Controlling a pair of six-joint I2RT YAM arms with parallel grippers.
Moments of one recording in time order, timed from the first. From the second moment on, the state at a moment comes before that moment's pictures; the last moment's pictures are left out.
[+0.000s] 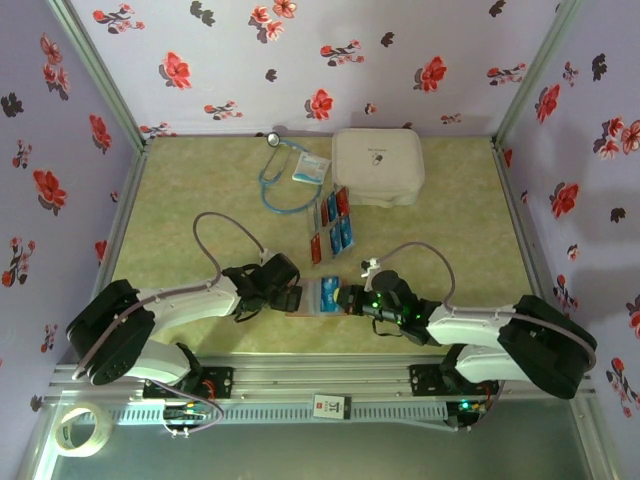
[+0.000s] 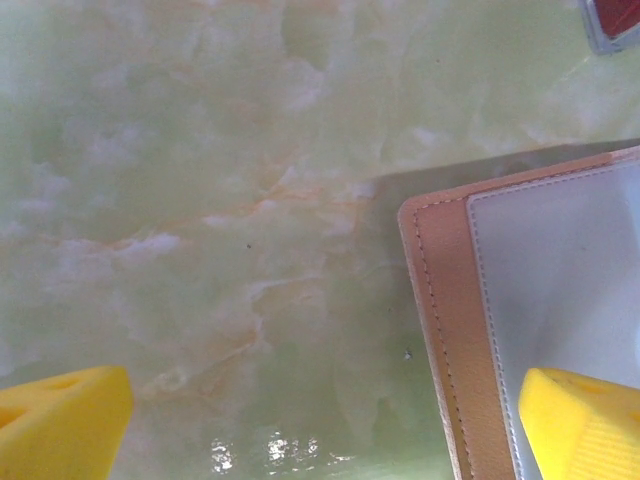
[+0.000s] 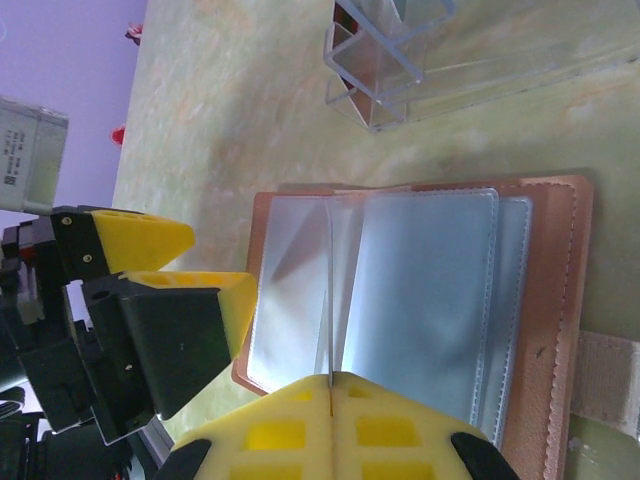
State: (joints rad) left arm -0.93 1.40 0.67 -0.45 -0.29 -0.62; right arm 0.91 1.25 0.25 0.48 -0.15 1.00
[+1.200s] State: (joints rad) left arm -0.93 1.41 0.64 -0.45 -0.32 -0.65; right arm 0.92 1.45 0.27 0.69 -0.15 1.04
